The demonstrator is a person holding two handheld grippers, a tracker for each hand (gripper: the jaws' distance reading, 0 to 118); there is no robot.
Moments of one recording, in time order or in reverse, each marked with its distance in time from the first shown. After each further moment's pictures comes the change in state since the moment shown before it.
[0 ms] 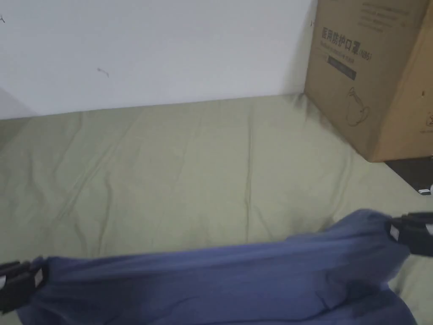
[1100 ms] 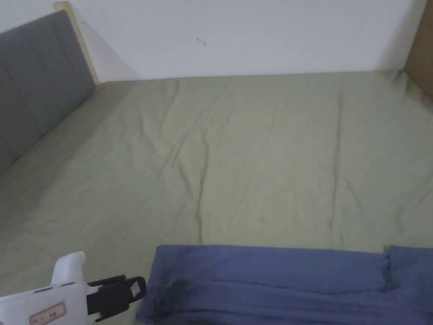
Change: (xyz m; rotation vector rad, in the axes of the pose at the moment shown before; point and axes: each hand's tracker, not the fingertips) left arm -0.079 -0.134 0.035 -0.039 -0.301 0.450; right arm -0.111 -0.115 0.135 0.105 -0.059 -0.085
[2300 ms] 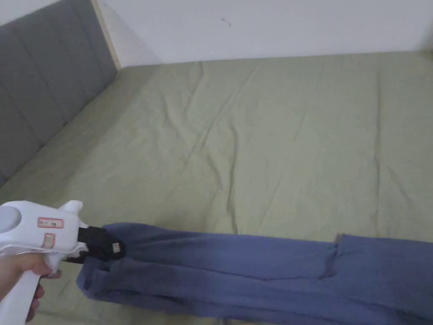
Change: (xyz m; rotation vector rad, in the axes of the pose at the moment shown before) left arm -0.099 0.123 0.022 -0.261 0.280 0.139; right arm -0.035 0.038 0.023 0.082 0.134 0.152
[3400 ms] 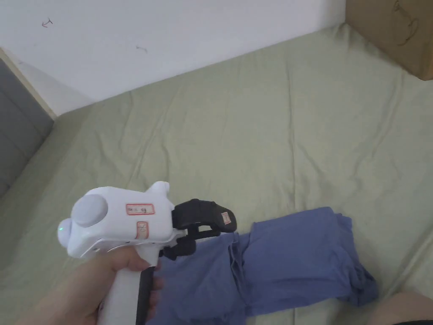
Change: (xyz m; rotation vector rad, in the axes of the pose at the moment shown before) left arm 0.314 -0.061 -0.064 -0.079 -0.229 -0.262; right arm -0.014 0.005 -0.023 0.067 0.055 -0.036
